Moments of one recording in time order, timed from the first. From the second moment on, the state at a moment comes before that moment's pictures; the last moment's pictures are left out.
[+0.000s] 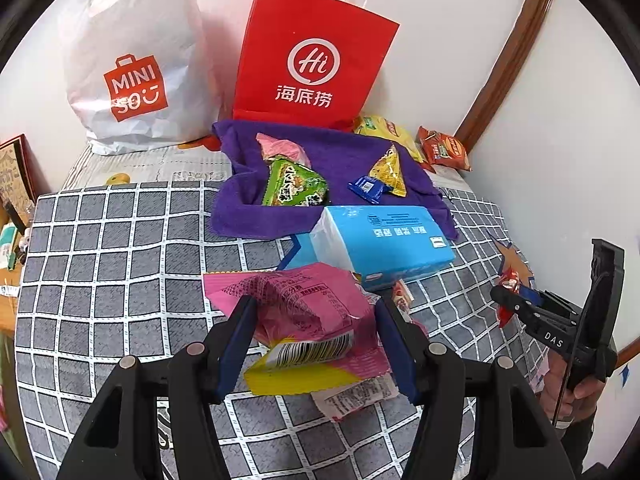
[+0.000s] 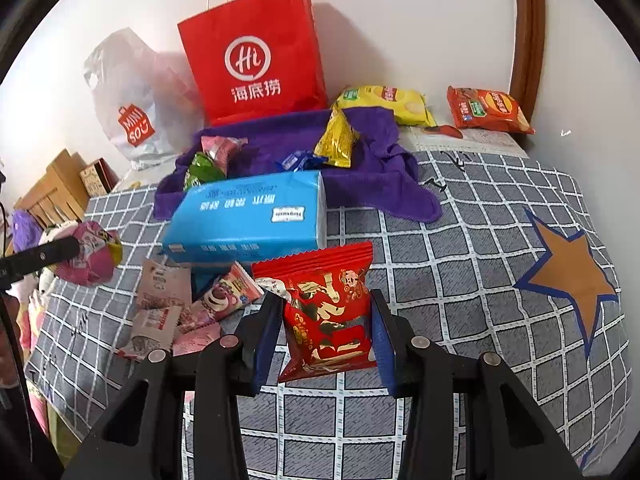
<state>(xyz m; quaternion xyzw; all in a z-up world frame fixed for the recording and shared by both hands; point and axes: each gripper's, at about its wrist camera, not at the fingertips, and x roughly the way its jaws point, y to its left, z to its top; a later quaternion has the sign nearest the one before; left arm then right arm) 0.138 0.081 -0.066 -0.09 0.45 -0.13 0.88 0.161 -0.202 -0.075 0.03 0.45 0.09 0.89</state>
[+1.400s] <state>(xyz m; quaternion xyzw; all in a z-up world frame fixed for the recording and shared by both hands) 0.144 0.042 -0.048 -0.08 0.44 -0.17 0.88 0.161 -0.195 -0.040 0.03 0.41 0.10 0.91</state>
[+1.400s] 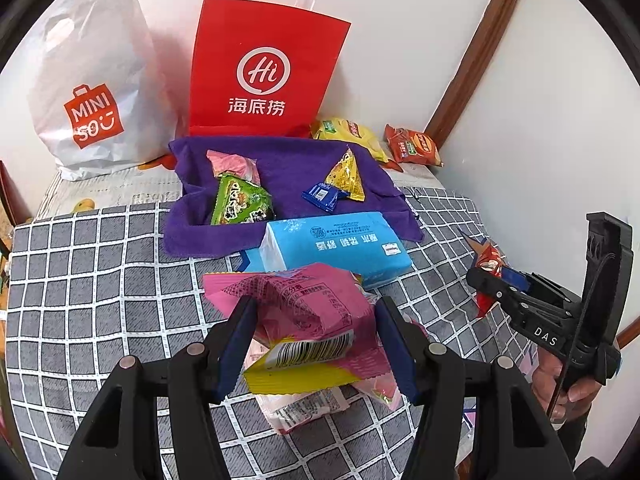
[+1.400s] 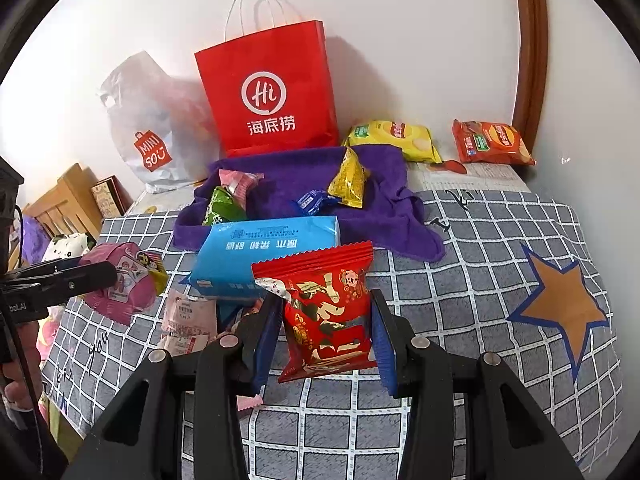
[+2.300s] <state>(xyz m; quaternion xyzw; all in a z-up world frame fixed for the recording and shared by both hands) 0.215 0.043 -0.034 -0.07 0.44 -0.16 0.88 0.226 -0.184 -0.030 0.02 0.40 0.11 0.91</state>
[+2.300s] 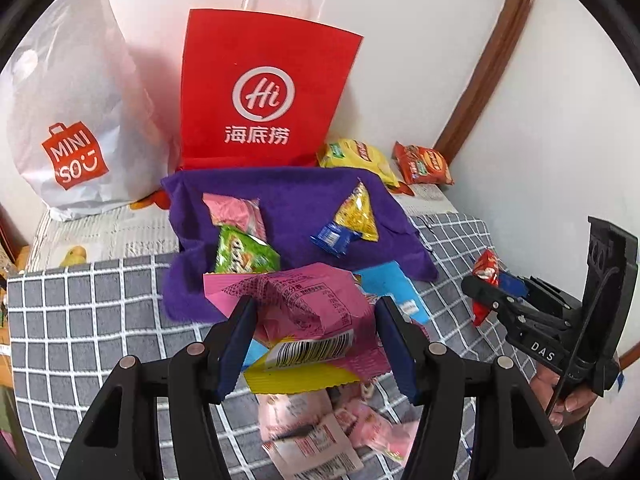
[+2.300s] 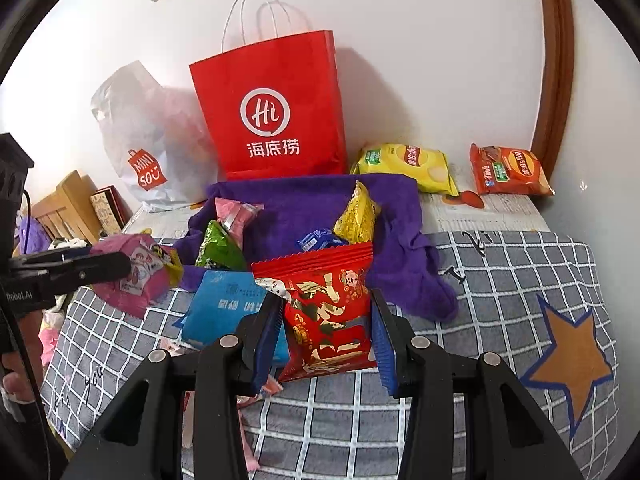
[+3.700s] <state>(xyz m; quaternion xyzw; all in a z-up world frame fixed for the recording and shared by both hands) 0.380 0.044 -0.079 -0.09 0.44 -0.12 0.89 0.389 -0.136 -0.120 -0.01 0.51 0.13 0.85</state>
